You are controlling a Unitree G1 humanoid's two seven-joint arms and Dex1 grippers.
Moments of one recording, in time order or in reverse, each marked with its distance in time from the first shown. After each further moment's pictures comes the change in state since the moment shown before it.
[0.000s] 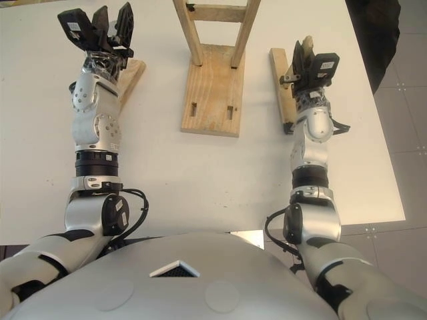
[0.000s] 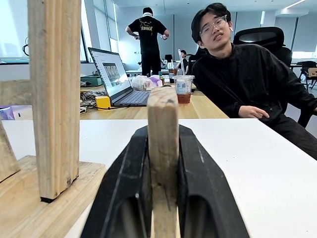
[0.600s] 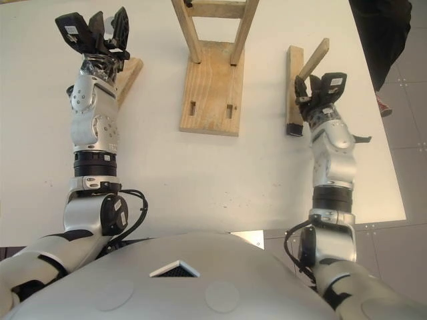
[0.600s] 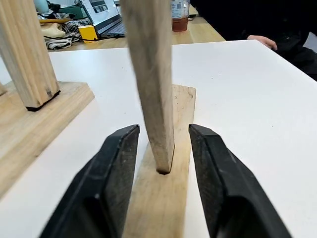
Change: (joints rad) left arm 0.004 0.007 0.021 0.016 0.014 0.004 0.034; right arm 0.196 -0.151 -0.008 -0.531 0.119 0.750 0.026
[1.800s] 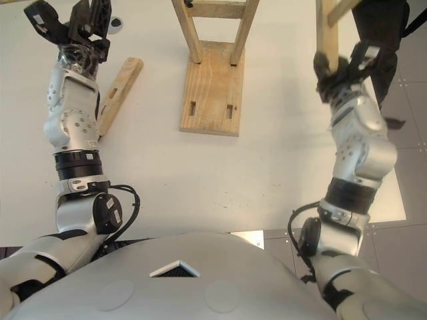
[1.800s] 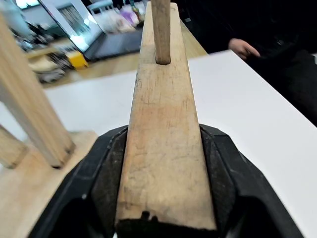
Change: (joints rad) left arm -0.001 0.063 0.063 -0.224 -0.300 0.262 -0.213; right arm -0.139 -0.011 -0.163 -0.263 0.111 0.342 -0.067
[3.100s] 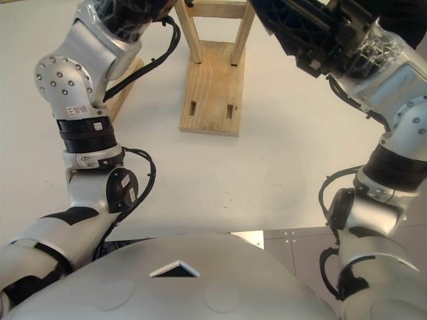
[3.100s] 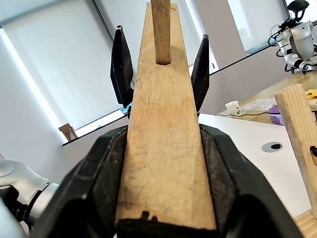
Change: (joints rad) left arm -0.254 -0.153 -0.068 -0.111 -0.662 0.567 -0.191; right arm -0.187 -0.182 0.044 -0.097 0.850 0.367 0.454
